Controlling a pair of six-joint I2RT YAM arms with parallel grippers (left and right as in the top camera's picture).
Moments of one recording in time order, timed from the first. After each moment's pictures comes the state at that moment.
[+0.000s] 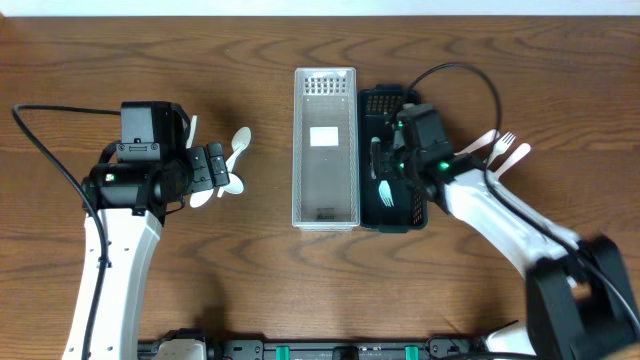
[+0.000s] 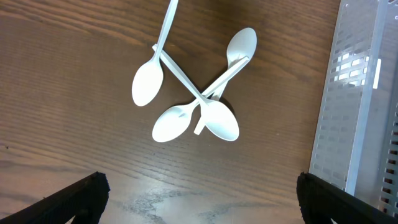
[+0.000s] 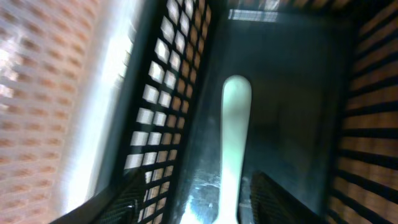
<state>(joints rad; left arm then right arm) 0.00 1.26 1.15 -0.97 -0.01 -0.20 0.40 1.62 0.96 -0.24 -0.11 0.36</state>
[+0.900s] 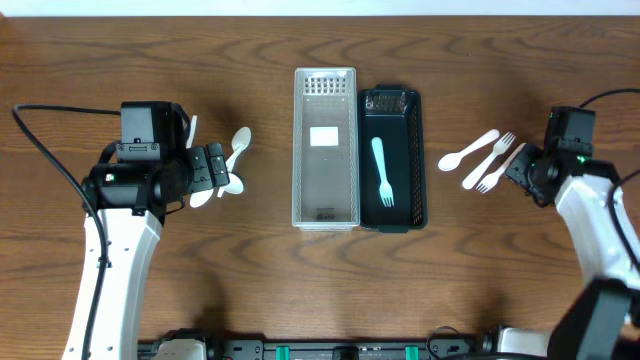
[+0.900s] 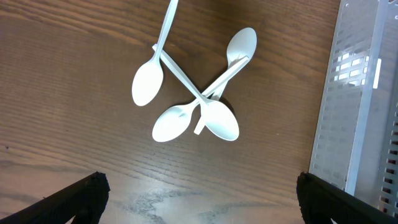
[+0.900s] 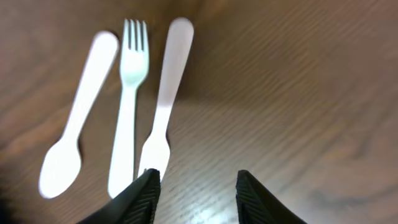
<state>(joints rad) 0.00 1.26 1.15 -0.97 -0.01 -0.20 -0.22 1.53 0.97 -0.61 0.10 0.46</state>
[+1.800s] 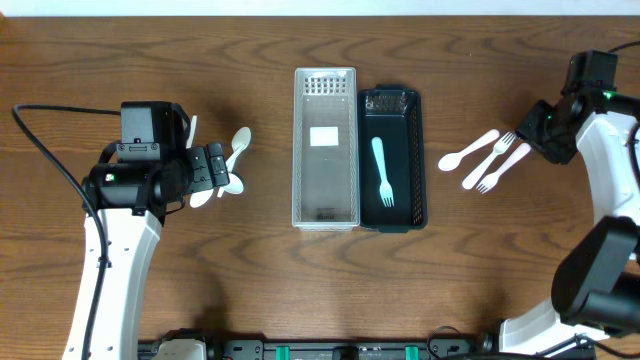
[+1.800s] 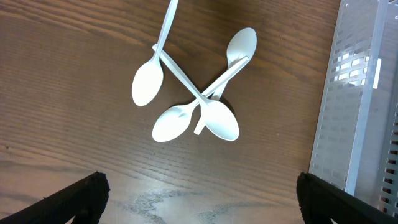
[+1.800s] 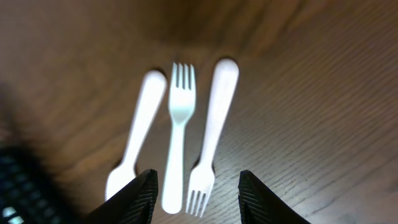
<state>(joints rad) 0.00 1.26 1.15 -0.97 -0.01 -0.20 -0.25 1.79 1.41 -0.89 -0.01 0.47</state>
